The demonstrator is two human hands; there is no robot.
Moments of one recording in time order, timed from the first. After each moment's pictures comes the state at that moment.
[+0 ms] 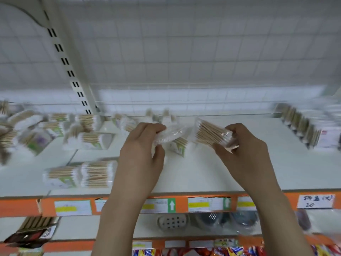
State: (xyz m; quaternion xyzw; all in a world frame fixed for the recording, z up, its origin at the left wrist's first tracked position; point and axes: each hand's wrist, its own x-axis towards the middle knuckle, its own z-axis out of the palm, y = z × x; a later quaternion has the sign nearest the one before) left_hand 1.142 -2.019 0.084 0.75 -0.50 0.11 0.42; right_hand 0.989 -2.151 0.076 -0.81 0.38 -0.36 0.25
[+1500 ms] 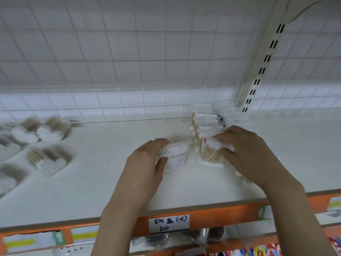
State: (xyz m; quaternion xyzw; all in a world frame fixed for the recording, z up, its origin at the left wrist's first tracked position) left_hand 0.926 -2.257 0.041 0.74 -0.55 0.02 0.38; right_hand 0.749 -2.400 0.075 -0.92 0.34 -0.18 0.05
